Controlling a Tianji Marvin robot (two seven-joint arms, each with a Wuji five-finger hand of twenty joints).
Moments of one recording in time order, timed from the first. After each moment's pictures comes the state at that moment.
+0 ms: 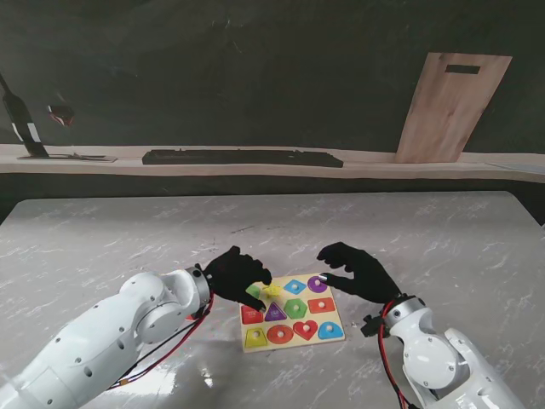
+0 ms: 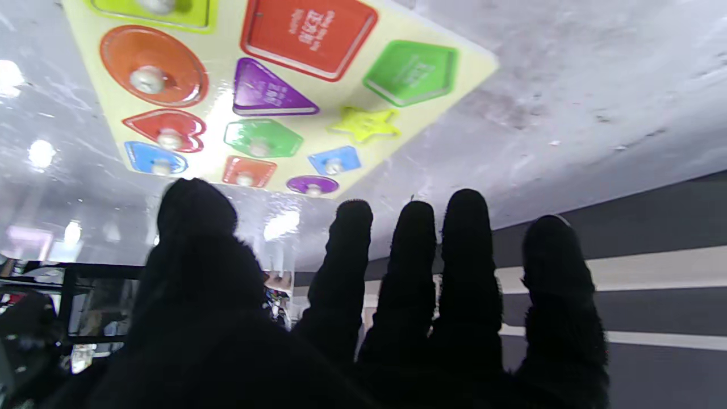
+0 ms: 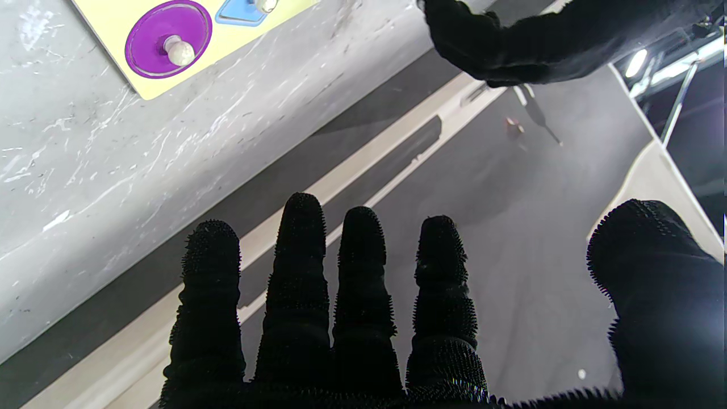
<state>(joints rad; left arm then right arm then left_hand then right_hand) 1.20 -1.05 -0.82 -1.46 1.05 -0.28 -0.13 -1.61 -1.12 1.32 -1.52 -0.43 -0.33 -0.07 0.78 -0.20 -0.01 -0.10 0.51 0.14 0.57 0.44 0.59 0.22 0.51 0.53 0.53 0.21 0.75 0.76 0.22 0.46 1.29 0.72 0.18 -0.44 0.70 -0.08 0.33 -0.16 0.86 0.52 0.53 0.01 0.80 0.40 0.64 0.05 0.50 0.47 0.23 0.25 0.98 0.46</state>
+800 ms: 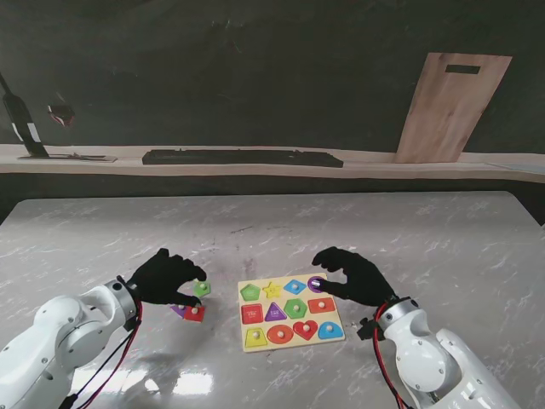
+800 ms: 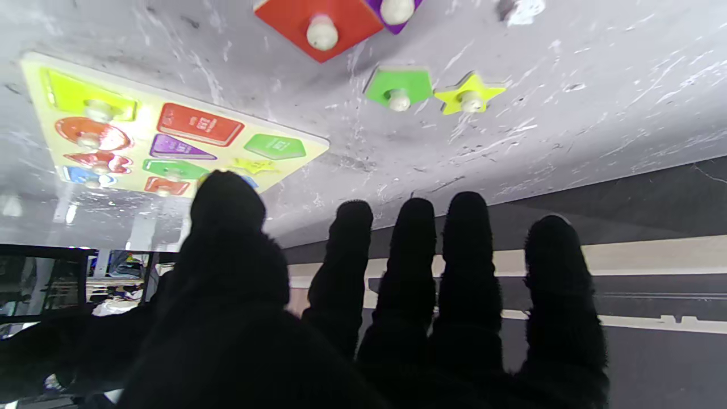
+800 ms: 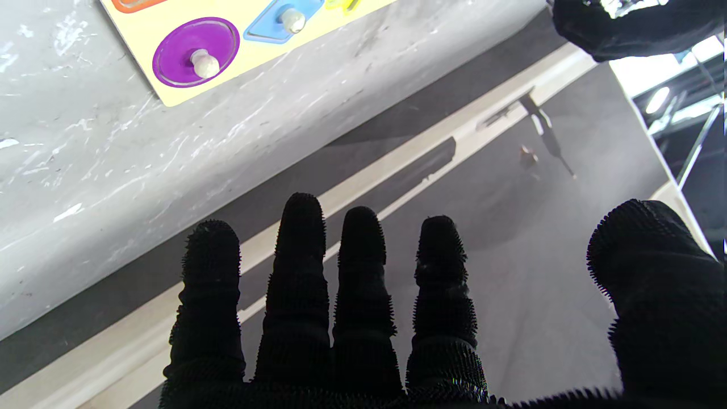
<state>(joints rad) 1.53 -1.02 -1.32 -1.55 1.17 -0.47 -0.08 -1.61 -1.12 1.29 -1.54 -0.54 -0.28 -0.10 0.90 -0.21 -0.01 -0.10 0.51 0.14 0.56 0.43 0.61 0.22 0.51 0.52 0.52 0.21 0.67 0.71 0.20 0.46 1.21 0.67 0.18 -0.44 0.70 -0.08 0.33 -0.16 0.86 0.52 0.53 0.01 0.80 0.40 0.64 0.05 0.50 0.47 0.23 0.25 0.98 0.46</state>
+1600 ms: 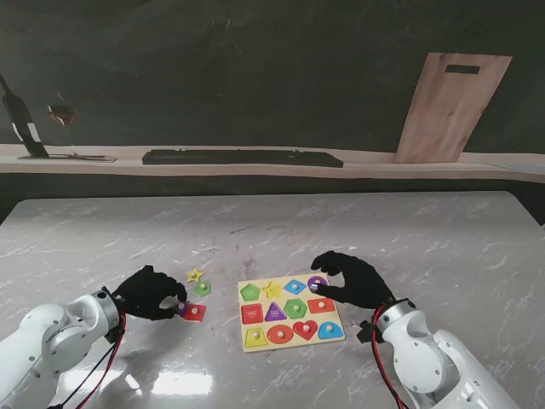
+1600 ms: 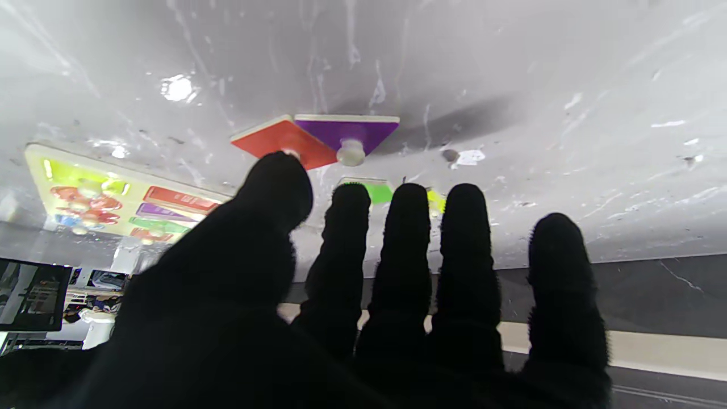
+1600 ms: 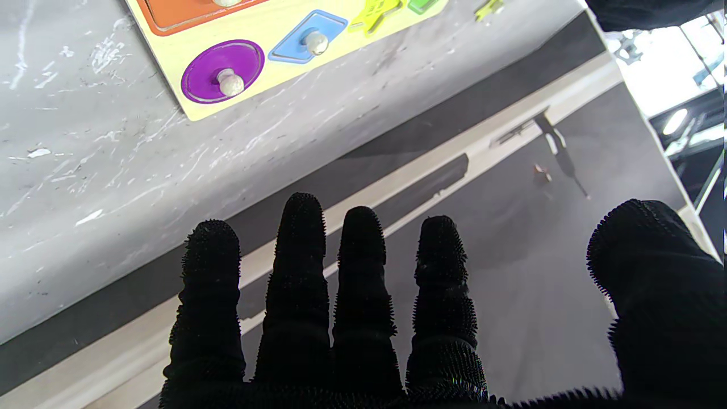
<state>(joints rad) 1.51 -1.00 -1.33 -1.40 1.11 -0.54 -0.09 -1.61 -1.11 1.27 -1.54 -0.58 -0.24 -0.09 0.82 -0.45 0.59 -0.10 0.59 0.10 0.65 0.42 0.72 0.16 0.52 0.52 0.58 0.19 0.67 0.73 0.20 0.46 1.17 0.63 0.18 -0.44 0.70 -0.08 0.33 -0.16 0.86 0.52 0.53 0.01 0.80 0.40 0.64 0.05 0.50 0.47 0.23 0.25 0.98 0.46</state>
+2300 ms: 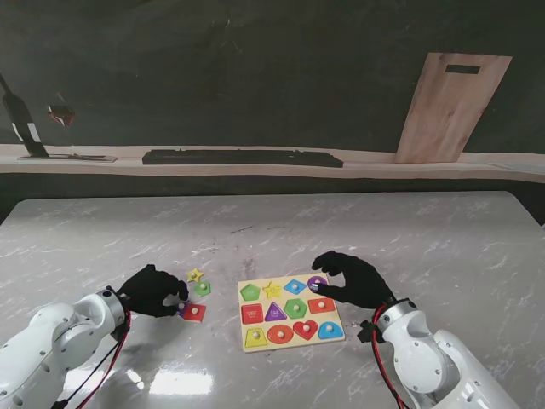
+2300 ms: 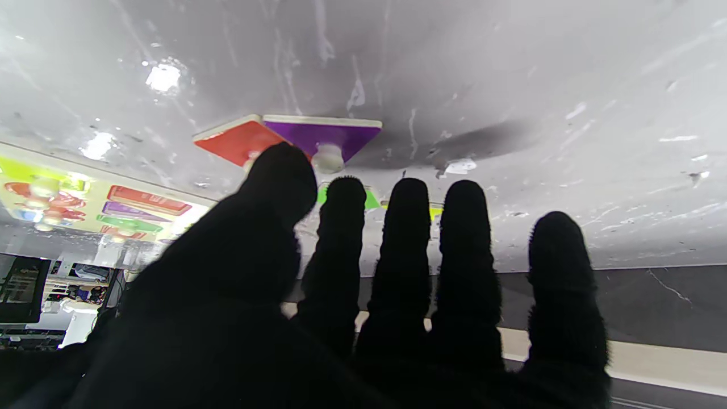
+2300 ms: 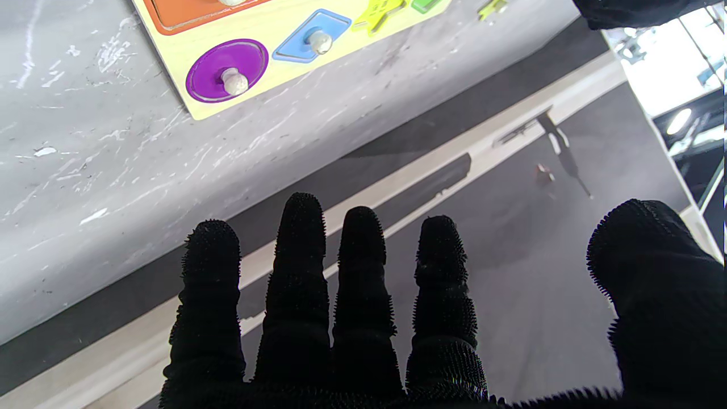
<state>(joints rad) 1.46 -1.00 -1.26 -1.32 1.08 -0.49 -0.04 -1.62 -1.11 1.28 -1.55 -0.58 -0.23 -0.09 0.84 -0.49 0.59 -0.13 0.61 0.07 0.72 0.42 0.75 0.16 0.54 0.52 0.60 0.19 0.71 0.73 0.22 0.46 1.17 0.63 0.18 -0.43 0.70 -0.08 0.33 -0.16 0.86 0.52 0.53 0.01 0.80 0.40 0.64 0.05 0.51 0.47 0.23 0.25 0.98 0.46</state>
